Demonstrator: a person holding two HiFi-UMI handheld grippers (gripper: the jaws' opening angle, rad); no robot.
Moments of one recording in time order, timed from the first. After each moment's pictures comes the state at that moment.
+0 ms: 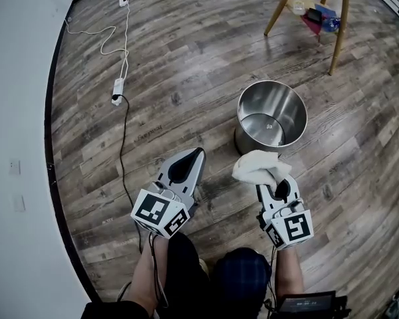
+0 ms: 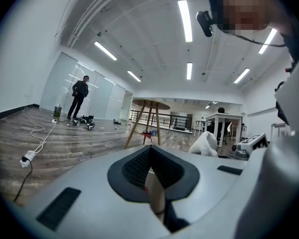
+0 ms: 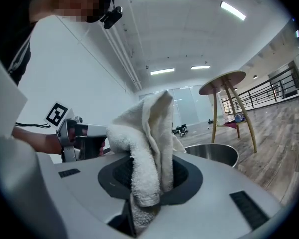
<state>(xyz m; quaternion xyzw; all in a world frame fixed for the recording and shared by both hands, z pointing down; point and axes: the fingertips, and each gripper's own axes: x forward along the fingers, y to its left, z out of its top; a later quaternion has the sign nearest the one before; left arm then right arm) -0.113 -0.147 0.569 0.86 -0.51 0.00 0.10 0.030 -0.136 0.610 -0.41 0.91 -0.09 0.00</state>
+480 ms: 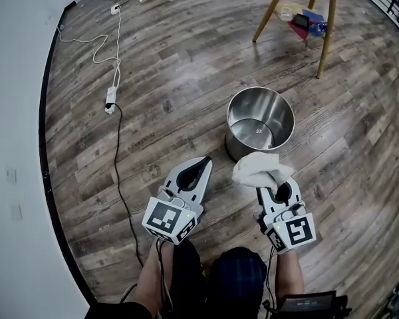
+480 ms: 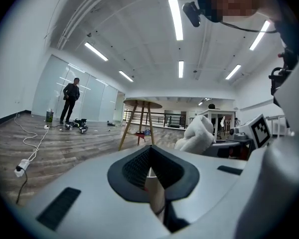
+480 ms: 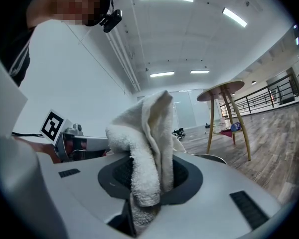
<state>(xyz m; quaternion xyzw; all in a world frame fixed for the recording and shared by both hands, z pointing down) -0.075 -0.140 0.559 0.87 -0.48 0.02 0.07 0.048 -0.132 0.569 -0.43 0.90 -0.08 0.00</state>
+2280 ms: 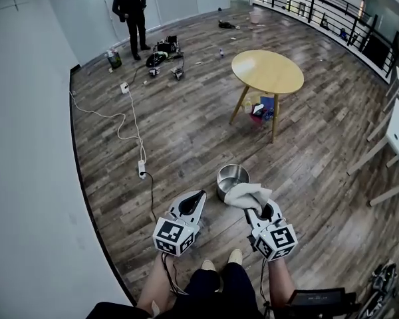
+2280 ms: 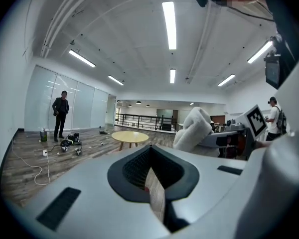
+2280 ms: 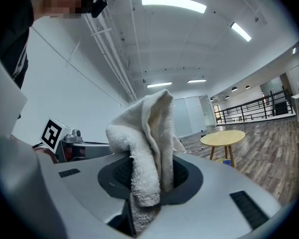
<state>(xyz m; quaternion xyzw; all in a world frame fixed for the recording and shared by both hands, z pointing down) -0.077 -0.037 0.015 0.90 -0.44 0.06 0.08 0.051 -0.024 0.011 -0.47 0.88 -0.10 0.01</state>
